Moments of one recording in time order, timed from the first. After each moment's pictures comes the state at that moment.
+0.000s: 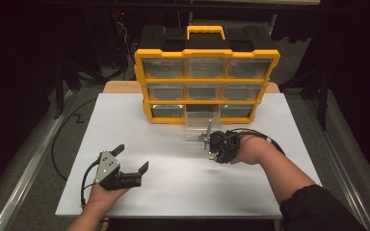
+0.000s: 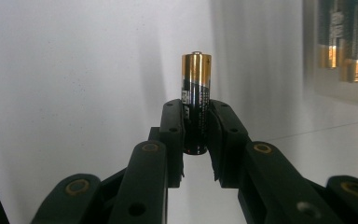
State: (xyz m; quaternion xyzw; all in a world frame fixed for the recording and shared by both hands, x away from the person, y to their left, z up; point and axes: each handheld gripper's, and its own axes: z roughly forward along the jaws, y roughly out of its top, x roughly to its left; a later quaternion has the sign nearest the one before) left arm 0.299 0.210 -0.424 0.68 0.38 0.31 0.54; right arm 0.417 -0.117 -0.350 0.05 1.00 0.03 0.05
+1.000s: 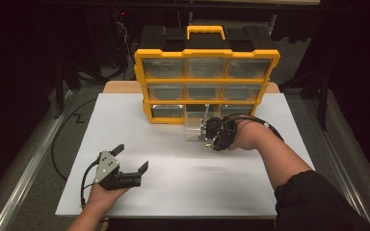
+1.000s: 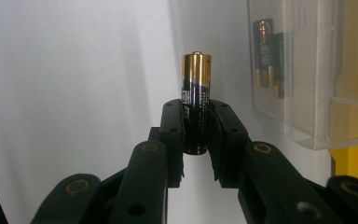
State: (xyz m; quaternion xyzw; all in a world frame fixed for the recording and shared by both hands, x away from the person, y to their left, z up) left arm 0.300 0.211 -0.423 0.68 0.38 0.31 0.54; right arm 0.439 -0.104 -0.320 0.05 1.00 0.03 0.06
